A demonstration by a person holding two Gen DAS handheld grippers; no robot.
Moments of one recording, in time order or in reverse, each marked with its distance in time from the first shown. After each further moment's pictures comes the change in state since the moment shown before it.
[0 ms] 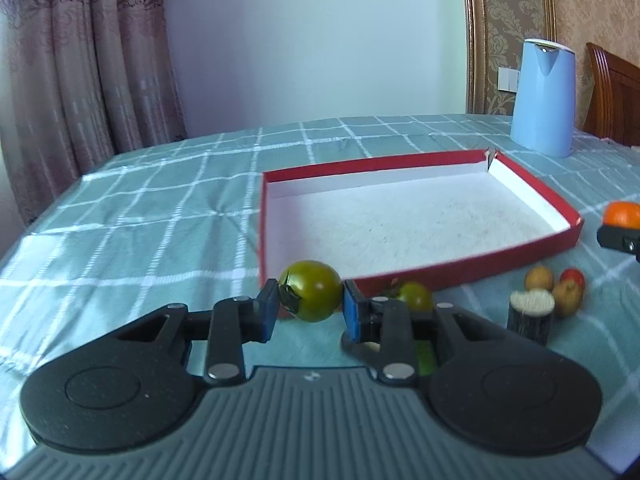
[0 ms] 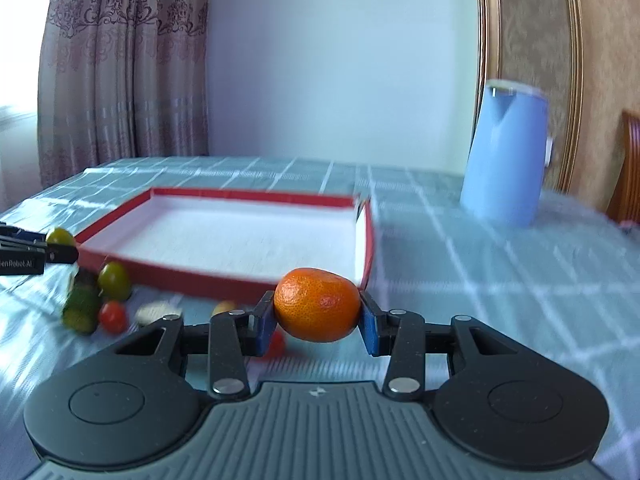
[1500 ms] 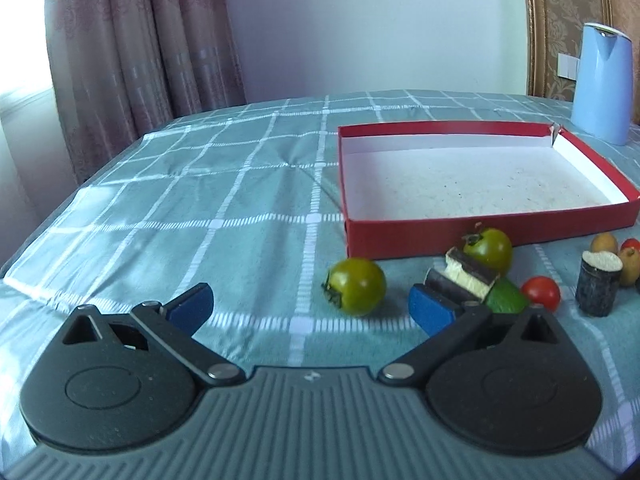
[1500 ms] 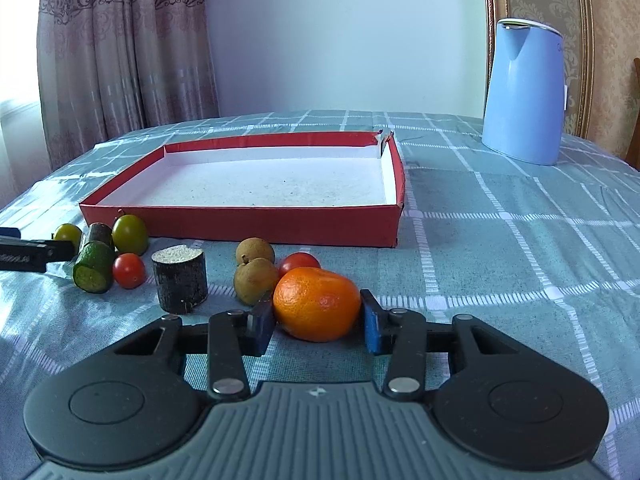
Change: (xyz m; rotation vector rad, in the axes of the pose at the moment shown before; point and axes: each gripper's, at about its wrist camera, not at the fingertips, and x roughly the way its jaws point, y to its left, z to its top) left arm -0.004 0.019 -0.031 -0.039 0.062 0.180; right arm 0.007 0.009 -0.041 0.094 0.149 0.089
